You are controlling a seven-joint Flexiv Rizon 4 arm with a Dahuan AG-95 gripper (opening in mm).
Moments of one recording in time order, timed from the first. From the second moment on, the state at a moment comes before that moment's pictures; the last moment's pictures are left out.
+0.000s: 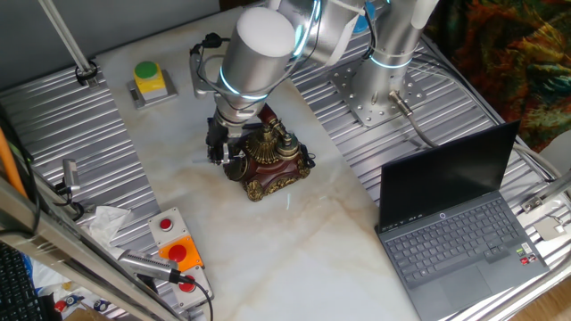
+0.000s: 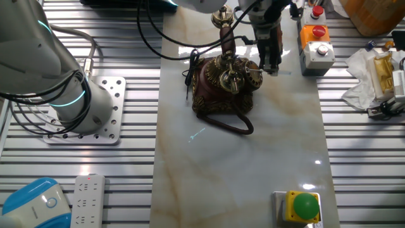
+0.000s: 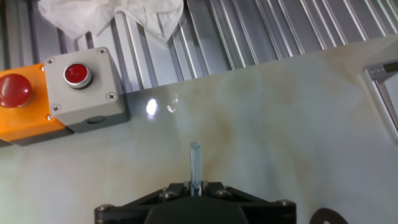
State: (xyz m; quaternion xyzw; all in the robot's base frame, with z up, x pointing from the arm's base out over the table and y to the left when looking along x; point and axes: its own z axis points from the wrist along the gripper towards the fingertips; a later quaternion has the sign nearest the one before) arm 0.553 0.066 0.121 0.12 0.98 -0.05 0.16
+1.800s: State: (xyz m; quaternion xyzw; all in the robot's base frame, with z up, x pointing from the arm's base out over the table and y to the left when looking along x) arm 0.565 0.087 0.117 0.11 0.98 -0.08 0.16
